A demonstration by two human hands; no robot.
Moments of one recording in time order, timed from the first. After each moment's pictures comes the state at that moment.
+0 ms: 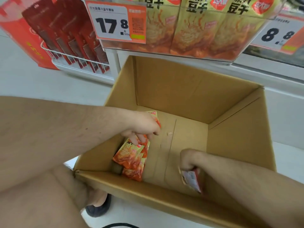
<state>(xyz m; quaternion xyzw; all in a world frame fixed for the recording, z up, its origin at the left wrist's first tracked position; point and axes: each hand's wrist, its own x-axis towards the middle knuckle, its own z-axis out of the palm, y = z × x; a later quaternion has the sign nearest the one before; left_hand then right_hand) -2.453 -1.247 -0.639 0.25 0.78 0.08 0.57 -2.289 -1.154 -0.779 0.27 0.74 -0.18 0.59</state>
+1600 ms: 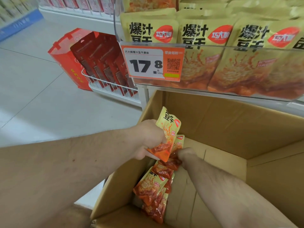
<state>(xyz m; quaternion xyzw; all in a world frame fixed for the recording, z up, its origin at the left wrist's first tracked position) -2.516 -1.244 -0.626 0.04 0.77 0.35 0.53 -2.437 -1.119 -0.882 0.62 0.52 -0.57 0.11</state>
